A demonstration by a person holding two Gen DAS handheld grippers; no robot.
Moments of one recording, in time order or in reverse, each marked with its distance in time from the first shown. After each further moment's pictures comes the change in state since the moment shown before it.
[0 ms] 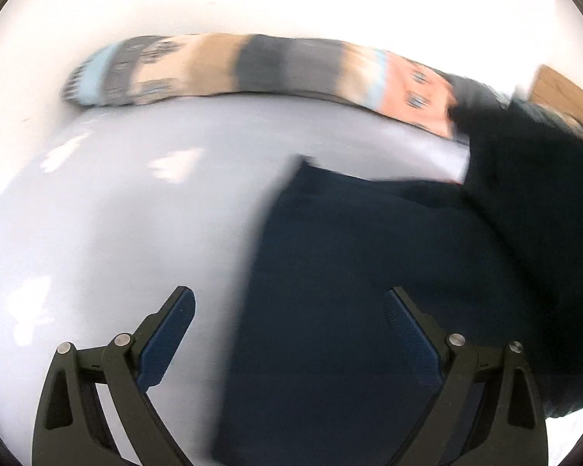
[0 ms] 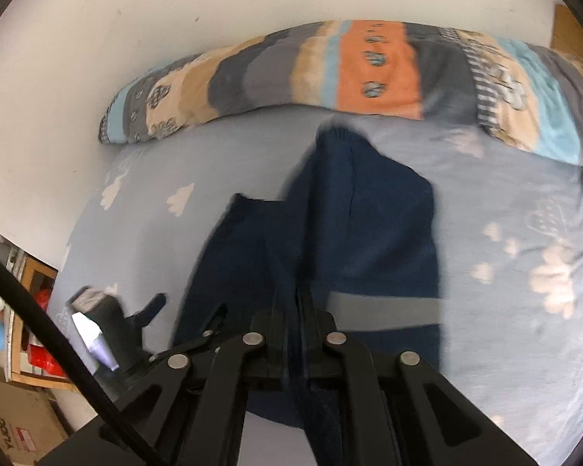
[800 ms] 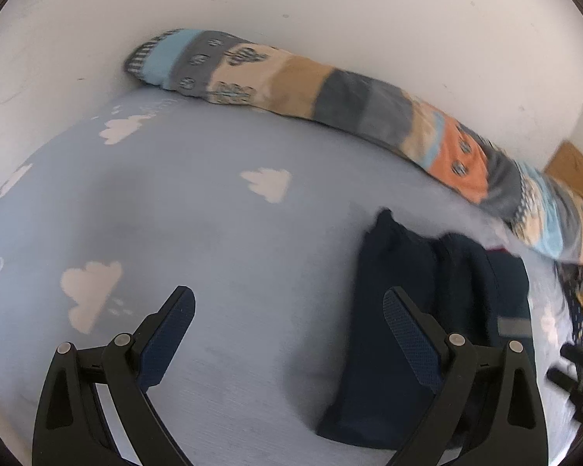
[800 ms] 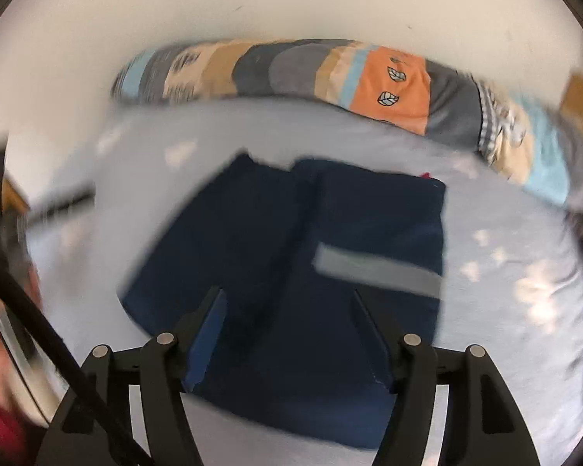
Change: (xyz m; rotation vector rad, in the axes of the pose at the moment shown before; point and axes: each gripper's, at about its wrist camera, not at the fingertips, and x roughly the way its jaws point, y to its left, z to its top) left arm -0.056 0.090 0.018 -0.167 -0.042 -0.045; right arm 0.005 0.012 -0.101 -0.285 -0.087 -0.142
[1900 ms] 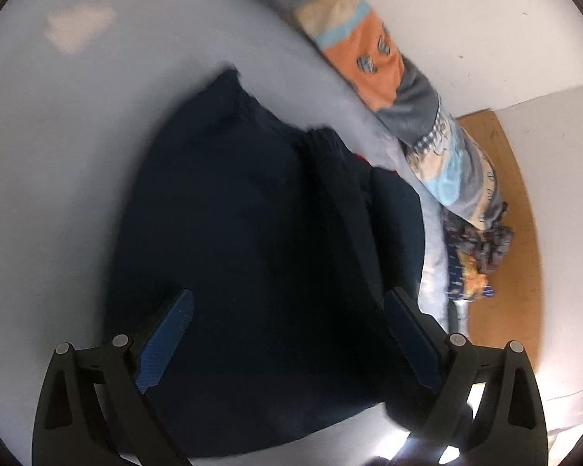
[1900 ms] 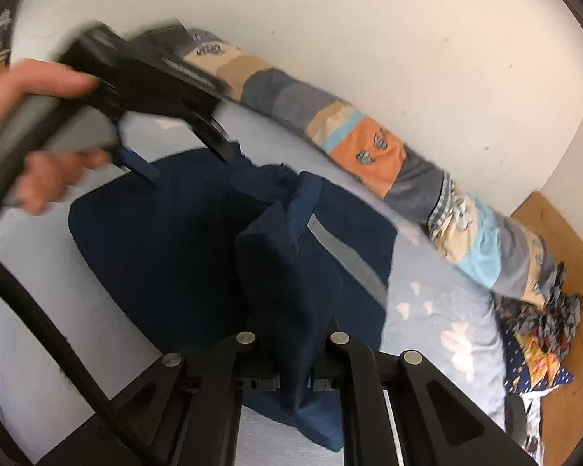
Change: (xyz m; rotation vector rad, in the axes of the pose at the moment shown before) left arm 0.131 -0.080 -0.003 -0.166 0.550 -0.566; right arm -0.005 0.043 -0.072 -0.305 -0.208 -0.320
